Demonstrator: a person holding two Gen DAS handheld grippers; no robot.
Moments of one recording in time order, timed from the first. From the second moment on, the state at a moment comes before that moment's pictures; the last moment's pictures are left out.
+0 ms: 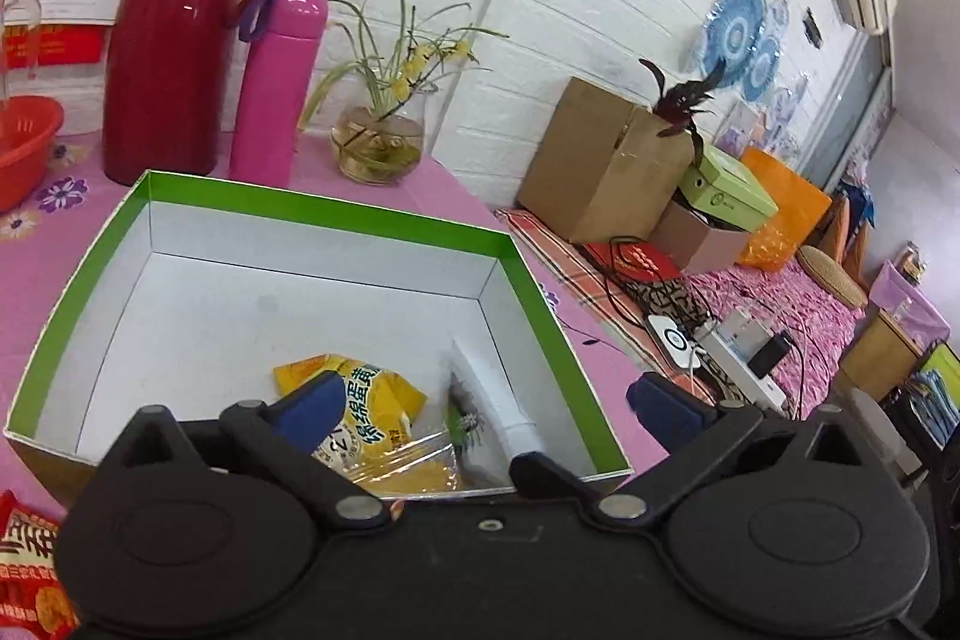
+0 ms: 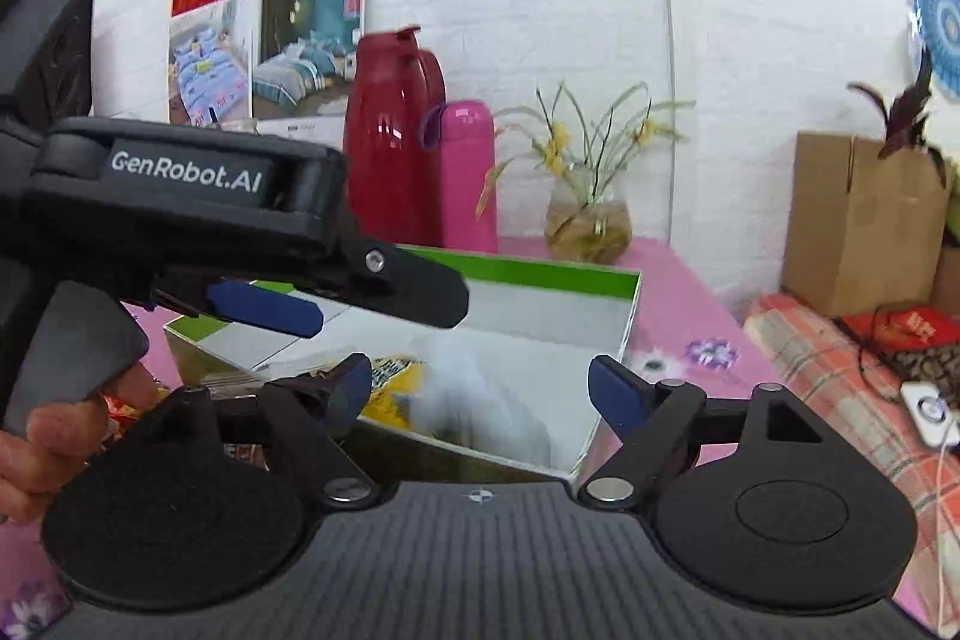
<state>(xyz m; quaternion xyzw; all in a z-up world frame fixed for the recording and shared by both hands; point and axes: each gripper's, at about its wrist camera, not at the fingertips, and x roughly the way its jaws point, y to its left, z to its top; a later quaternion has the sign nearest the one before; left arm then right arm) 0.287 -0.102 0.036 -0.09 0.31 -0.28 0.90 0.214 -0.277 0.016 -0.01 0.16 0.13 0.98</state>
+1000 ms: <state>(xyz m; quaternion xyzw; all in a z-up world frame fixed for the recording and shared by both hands) 0.074 -0.027 0.021 -0.12 0.30 -0.19 0.93 0.074 -0.272 0.007 0.00 0.23 0.14 0.96</state>
